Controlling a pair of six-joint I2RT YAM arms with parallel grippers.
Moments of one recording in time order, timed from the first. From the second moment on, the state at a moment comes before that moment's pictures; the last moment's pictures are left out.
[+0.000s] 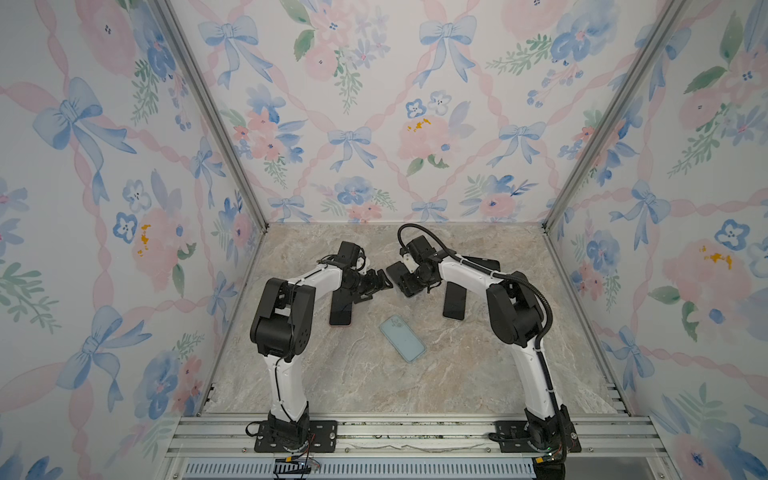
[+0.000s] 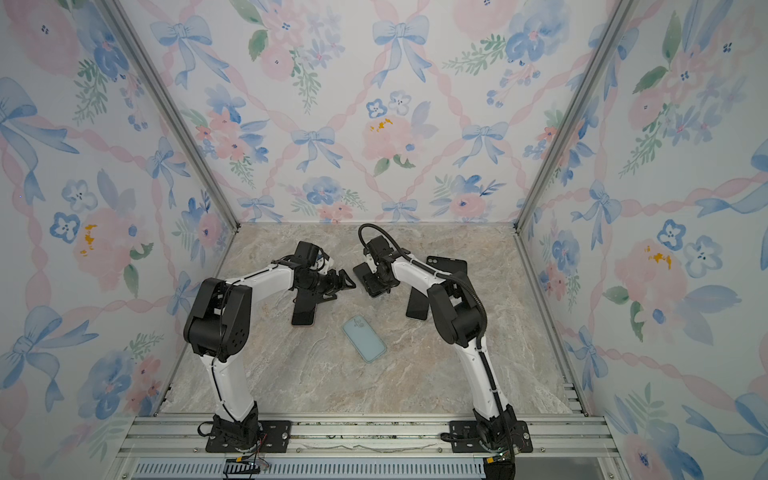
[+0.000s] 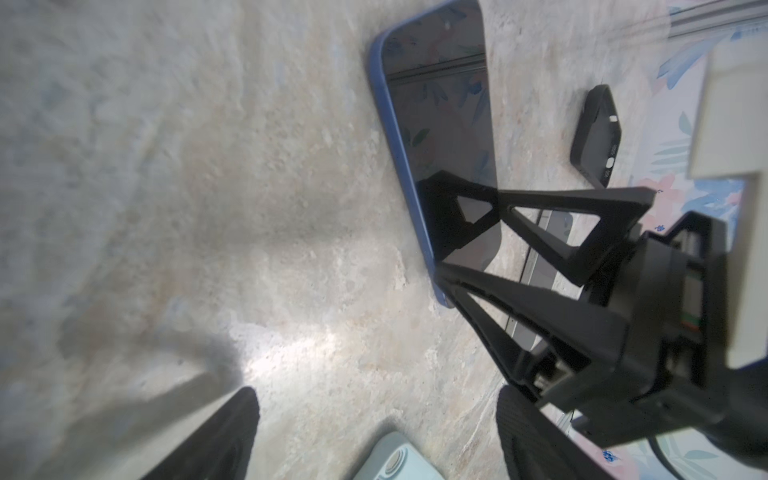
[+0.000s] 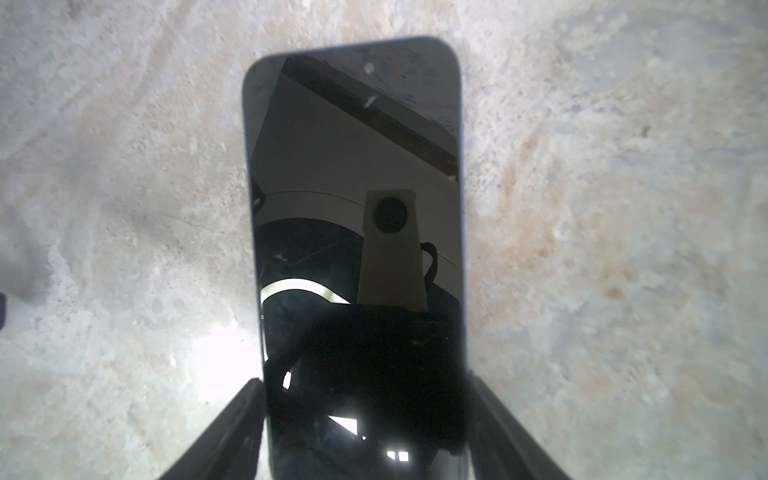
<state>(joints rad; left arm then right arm) -0.27 1.98 1.31 -0.42 0.55 -0.57 0.58 2.30 1.82 -0.65 -0.06 0.07</state>
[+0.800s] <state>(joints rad) -0.24 2.12 1.42 -0.28 0.66 -0.67 0.61 2.32 1.87 -0.69 -0.05 0.11</state>
